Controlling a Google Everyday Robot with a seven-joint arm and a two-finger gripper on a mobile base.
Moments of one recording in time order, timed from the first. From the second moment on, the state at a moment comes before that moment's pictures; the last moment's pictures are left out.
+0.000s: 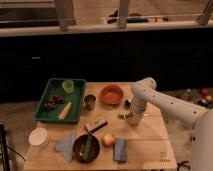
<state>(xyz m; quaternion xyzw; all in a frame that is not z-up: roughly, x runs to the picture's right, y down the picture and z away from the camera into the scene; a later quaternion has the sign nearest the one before) 0.193 0.184 0.881 -0.37 -0.07 -0.11 0.92</state>
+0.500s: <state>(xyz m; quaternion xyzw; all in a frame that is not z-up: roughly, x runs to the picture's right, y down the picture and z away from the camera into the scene) 0.196 0.185 0.880 -0.38 -0.07 -0.11 0.92</state>
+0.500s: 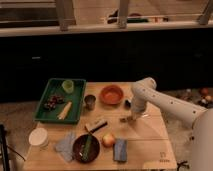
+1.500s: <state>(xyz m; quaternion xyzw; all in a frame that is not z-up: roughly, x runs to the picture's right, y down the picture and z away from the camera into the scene) 0.191 0.130 0.827 -0.33 -0.06 -0.12 0.93</state>
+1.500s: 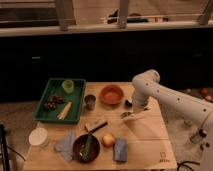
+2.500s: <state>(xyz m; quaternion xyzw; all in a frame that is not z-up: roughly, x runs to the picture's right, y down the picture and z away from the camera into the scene) 0.180 0.112 0.759 -0.33 -0.09 -0.21 0.92</state>
